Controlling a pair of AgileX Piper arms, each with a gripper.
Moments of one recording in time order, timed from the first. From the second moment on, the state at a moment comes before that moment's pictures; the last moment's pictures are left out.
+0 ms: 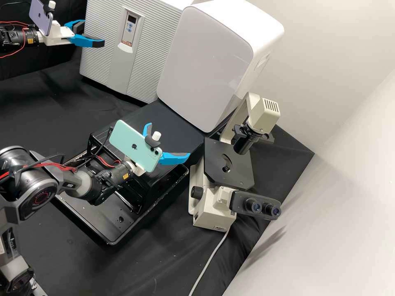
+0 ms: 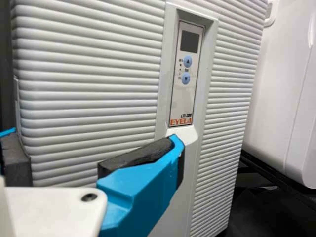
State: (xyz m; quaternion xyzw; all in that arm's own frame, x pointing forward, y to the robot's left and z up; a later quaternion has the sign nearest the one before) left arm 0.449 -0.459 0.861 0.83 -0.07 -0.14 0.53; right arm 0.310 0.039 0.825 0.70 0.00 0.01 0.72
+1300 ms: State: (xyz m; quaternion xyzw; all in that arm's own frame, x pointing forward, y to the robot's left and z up) left arm 0.443 -0.453 0.867 0.82 -0.06 -0.11 0.56; right arm 0.310 0.039 0.825 0.70 0.00 0.01 0.72
